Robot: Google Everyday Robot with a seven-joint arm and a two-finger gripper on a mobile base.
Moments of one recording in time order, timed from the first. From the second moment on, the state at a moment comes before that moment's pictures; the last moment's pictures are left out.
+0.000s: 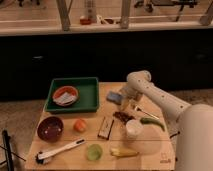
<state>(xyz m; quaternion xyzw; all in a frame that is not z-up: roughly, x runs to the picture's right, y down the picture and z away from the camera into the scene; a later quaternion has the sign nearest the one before) 0.123 0.084 0.945 -0.26 -0.14 0.07 0.95</state>
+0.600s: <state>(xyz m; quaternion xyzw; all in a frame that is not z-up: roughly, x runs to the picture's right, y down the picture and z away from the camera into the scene) 0.109 0.083 0.955 -0.27 -0.16 0.09 0.95</state>
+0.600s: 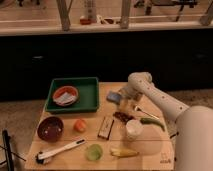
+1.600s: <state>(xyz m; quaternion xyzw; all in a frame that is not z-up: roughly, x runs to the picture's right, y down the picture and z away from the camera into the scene) 0.094 0.075 0.970 -0.27 -0.17 0.09 0.94</state>
